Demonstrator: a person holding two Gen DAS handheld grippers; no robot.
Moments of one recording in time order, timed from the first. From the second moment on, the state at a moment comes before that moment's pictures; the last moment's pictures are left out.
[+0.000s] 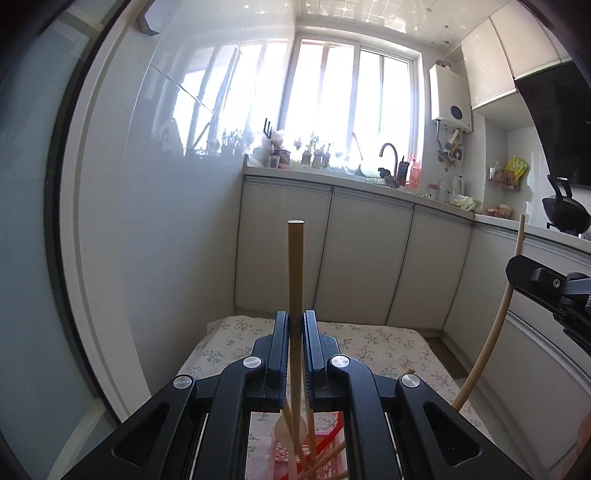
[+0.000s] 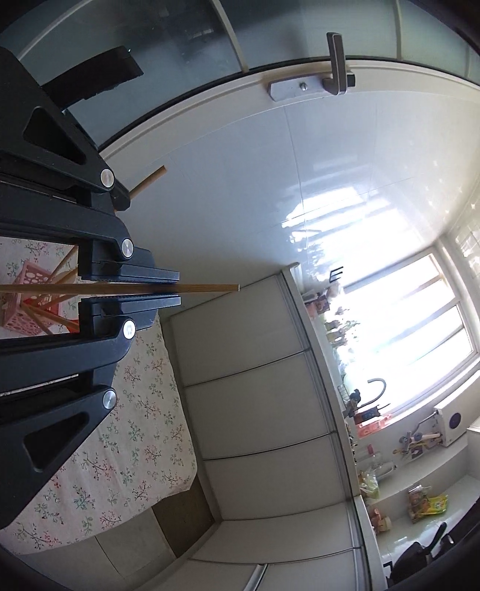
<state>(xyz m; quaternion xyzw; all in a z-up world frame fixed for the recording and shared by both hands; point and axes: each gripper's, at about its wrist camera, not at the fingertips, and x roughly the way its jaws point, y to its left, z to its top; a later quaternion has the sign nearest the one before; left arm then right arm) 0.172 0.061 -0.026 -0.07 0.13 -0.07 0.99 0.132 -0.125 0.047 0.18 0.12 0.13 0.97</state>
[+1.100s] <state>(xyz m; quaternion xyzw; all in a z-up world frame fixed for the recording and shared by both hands) 0.186 0.073 -0.059 -0.03 0.26 -0.06 0.96 0.210 -0.065 -0.020 0.12 0.20 0.10 0.97</state>
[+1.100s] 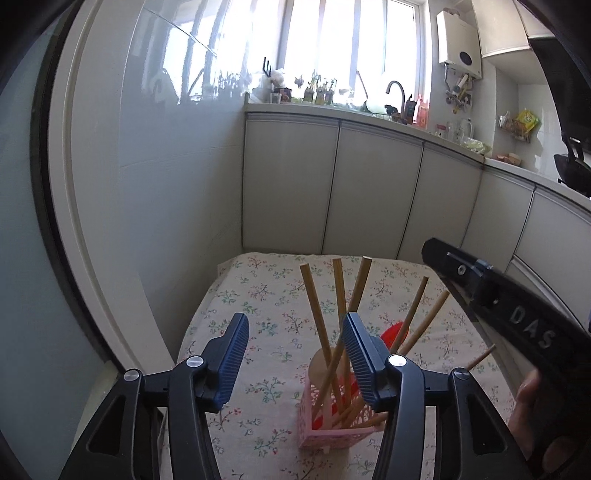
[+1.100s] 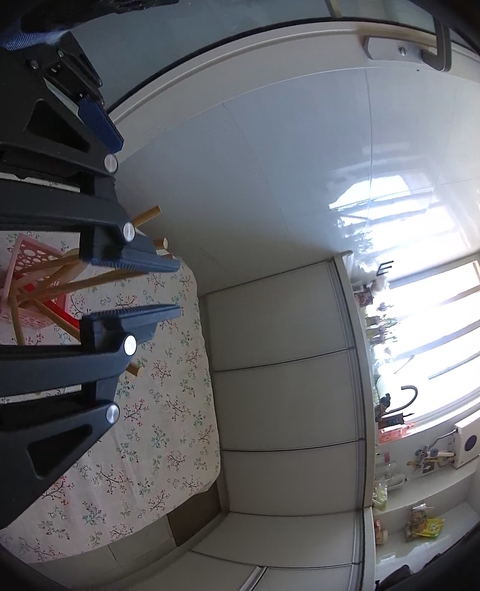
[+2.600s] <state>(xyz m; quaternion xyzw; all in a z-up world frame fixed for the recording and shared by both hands) 0.124 -0.096 -0.180 0.10 0.47 -0.19 0.86 0.056 -0.283 -0.106 0.09 0.38 -0.10 0.91</state>
